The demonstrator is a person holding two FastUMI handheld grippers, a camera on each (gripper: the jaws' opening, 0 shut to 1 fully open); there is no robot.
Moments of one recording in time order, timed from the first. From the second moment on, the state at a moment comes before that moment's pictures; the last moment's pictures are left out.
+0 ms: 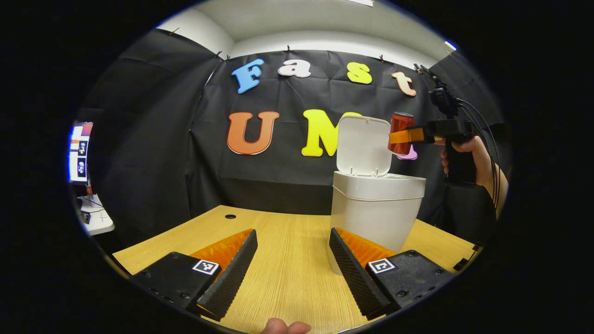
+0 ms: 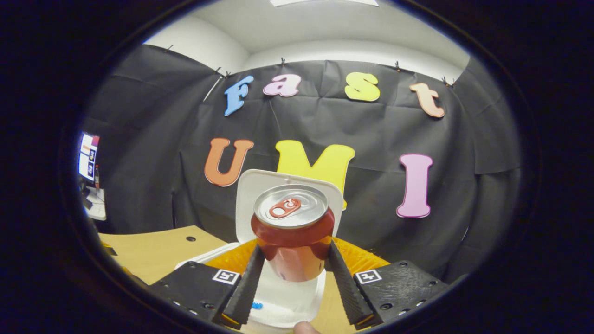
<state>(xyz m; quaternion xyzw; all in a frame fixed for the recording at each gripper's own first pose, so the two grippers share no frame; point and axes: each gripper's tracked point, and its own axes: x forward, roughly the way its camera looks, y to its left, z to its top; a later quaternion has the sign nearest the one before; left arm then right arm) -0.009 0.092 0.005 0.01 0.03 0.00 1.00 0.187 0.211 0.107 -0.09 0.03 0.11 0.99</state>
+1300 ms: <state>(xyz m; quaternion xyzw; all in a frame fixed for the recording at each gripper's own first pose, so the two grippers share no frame) -0.008 0.098 0.003 -0.02 0.03 0.01 1.00 0.197 0.235 0.083 -0.04 0.11 0.16 0.98</state>
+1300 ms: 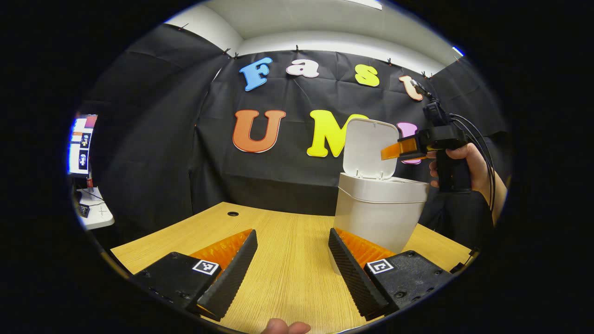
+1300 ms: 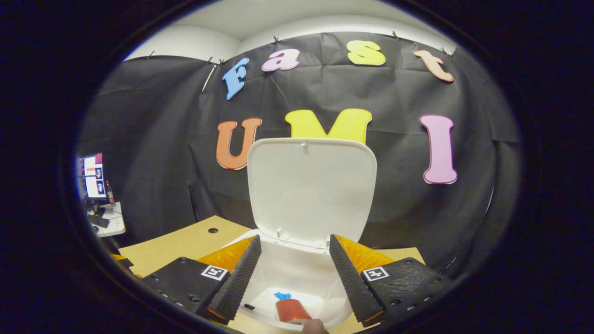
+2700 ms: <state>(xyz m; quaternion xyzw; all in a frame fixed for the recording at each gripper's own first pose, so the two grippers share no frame) 0.033 0.103 0.068 -0.03 -0.02 -0.02 1.00 0.268 0.231 0.233 0.04 -0.05 0.08 0.99</state>
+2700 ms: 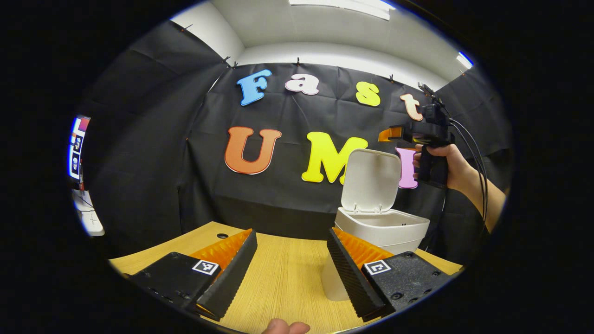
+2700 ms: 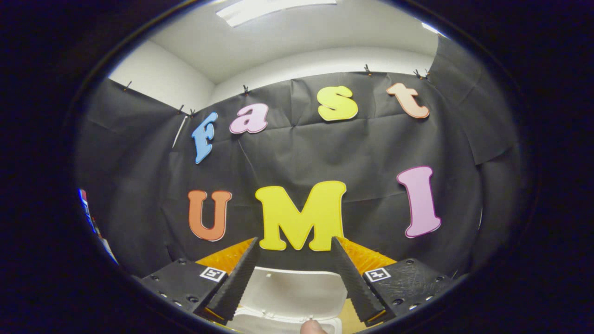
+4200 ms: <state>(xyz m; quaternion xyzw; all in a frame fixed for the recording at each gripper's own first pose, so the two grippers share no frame) 0.002 0.096 0.037 -0.02 0.01 -0.02 1.00 0.254 0.260 0.195 0.01 0.03 0.10 0.99</state>
